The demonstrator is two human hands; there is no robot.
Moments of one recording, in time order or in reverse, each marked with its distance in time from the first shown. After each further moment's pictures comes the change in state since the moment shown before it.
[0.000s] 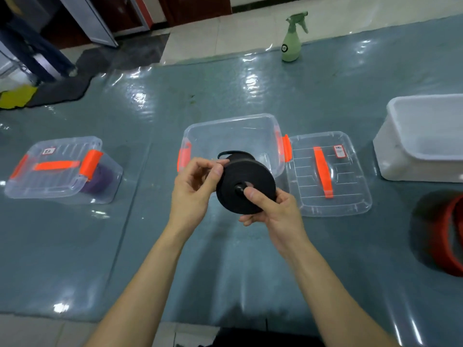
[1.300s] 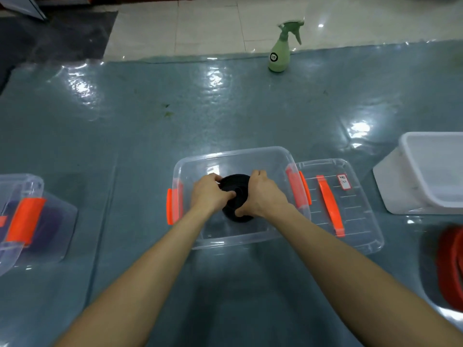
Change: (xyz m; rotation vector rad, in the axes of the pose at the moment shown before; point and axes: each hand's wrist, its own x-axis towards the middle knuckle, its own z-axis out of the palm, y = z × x) left_hand 0.211 -0.136 0.012 0.676 -0.259 -0.405; right_hand 0.226 0.007 0.029 -1.719 0.093 0.092
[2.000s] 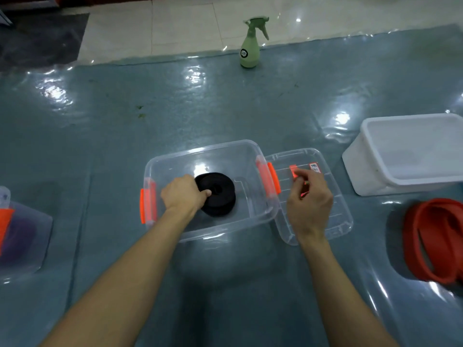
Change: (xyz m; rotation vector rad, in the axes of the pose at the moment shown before) left_hand -0.001 0.001 0.014 0.544 0.142 -0.034; right_hand -0.098 0.102 -0.023 0.546 0.984 0.183
